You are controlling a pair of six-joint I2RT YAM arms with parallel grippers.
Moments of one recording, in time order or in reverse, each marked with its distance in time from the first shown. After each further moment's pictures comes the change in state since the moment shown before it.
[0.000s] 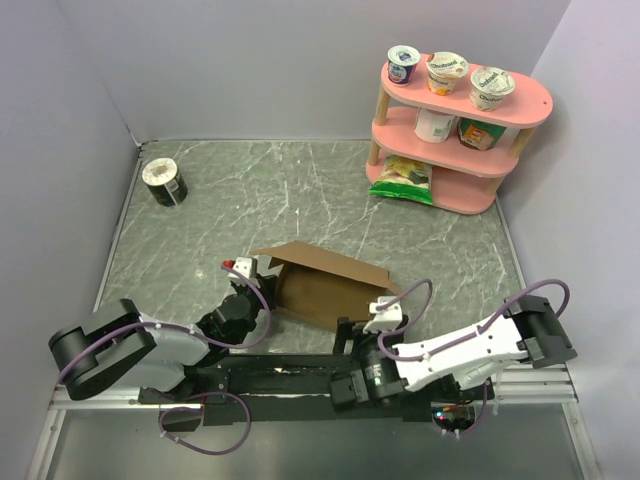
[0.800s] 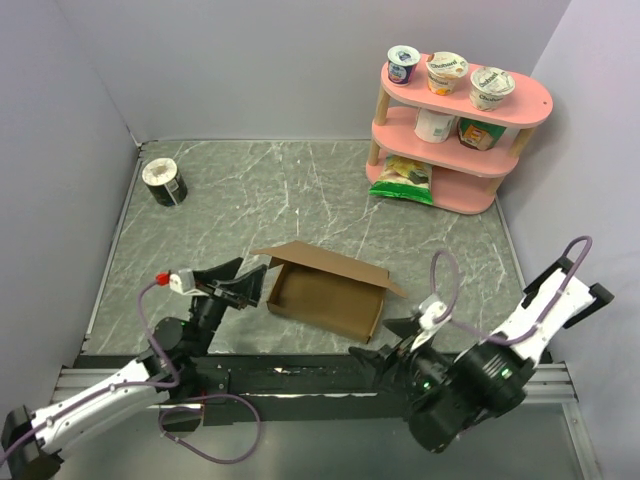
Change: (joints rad) left arm -0.002 -0.941 -0.039 -0.401 0.062 -0.031; right arm 0.483 -0.411 0.138 -0.074 0.171 -0.400
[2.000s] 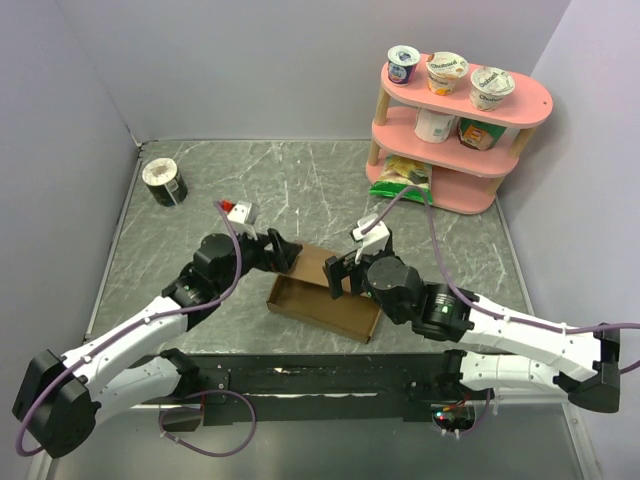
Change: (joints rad) left arm 0.286 0.620 0.552 -0.418 0.513 0.056; right arm -1.049 0.007 -0.114 1.052 -0.730 -1.274
